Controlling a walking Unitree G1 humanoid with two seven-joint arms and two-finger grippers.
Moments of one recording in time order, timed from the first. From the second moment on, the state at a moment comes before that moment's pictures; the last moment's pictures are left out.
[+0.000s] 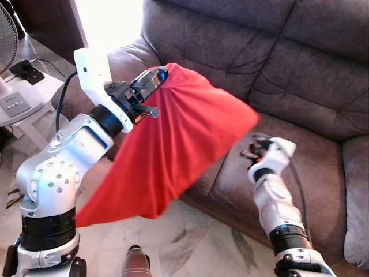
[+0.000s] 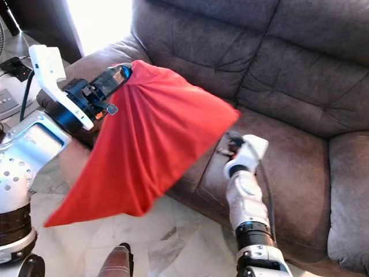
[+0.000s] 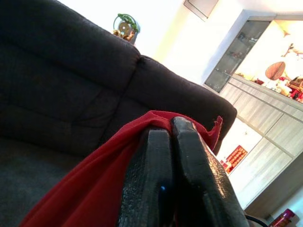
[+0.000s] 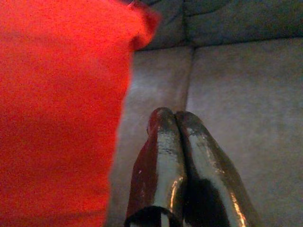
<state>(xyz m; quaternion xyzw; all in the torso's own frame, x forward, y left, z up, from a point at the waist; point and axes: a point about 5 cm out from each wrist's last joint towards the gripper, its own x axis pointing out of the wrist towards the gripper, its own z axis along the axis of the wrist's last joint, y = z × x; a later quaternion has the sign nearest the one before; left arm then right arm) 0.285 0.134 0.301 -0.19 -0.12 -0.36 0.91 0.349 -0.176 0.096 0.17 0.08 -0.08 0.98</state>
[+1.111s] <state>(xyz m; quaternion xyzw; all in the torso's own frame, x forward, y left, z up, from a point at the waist) 0.259 0.139 0.295 -0.12 -0.08 -0.48 0.86 0.350 -0.201 0.088 0.20 0.09 -0.19 0.96</state>
